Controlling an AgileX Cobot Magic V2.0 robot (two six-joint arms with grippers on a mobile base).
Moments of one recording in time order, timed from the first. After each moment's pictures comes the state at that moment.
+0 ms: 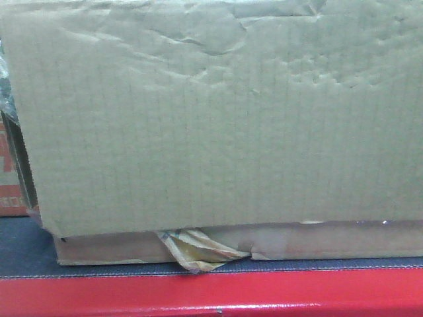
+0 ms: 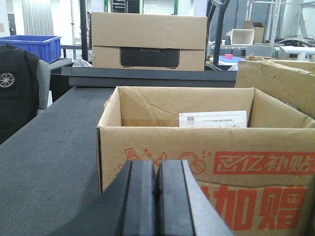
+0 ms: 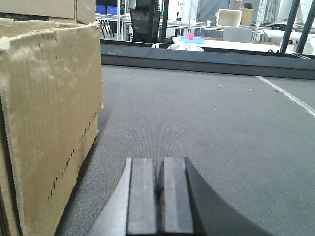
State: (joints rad) left arm -0.01 0.01 0.00 0.04 0.01 -0.04; right arm -0.09 0.00 0.00 0.07 0.10 -0.10
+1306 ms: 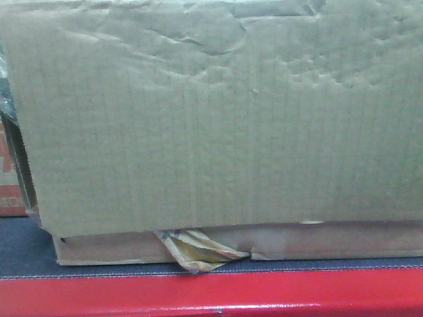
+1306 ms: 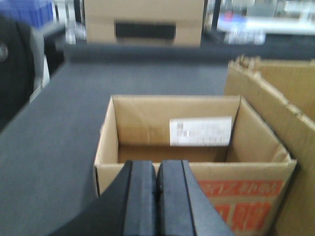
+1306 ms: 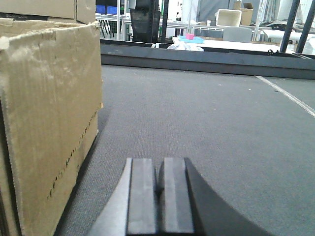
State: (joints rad) left arm -0.01 0.24 -0.48 0.03 0.50 -0.04; right arm -0.09 0.00 0.00 0.07 0.10 -0.10
